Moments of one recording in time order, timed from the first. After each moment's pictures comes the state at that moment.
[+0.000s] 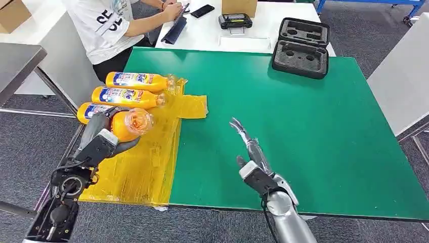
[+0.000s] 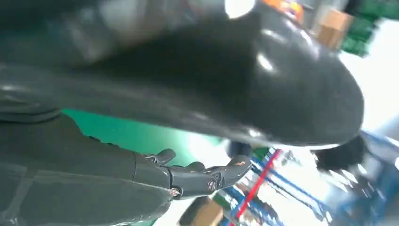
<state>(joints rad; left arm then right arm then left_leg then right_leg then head) -0.23 0.21 -0.14 -1.52 -0.60 -0.10 -0.30 -0.19 0.11 0.23 -1.23 0.38 0.13 -0.59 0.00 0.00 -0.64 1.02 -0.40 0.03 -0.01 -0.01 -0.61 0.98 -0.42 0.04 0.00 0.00</state>
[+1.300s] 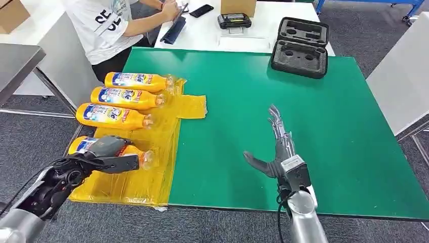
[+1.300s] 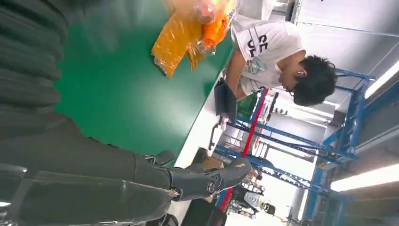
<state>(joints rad) -0.45 0.43 -0.52 -1.06 -0.81 -0.28 -0.25 -0.16 0.14 0.07 -1.33 0.25 0.16 -0.62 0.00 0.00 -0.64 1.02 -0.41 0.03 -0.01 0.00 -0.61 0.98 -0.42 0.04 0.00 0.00</state>
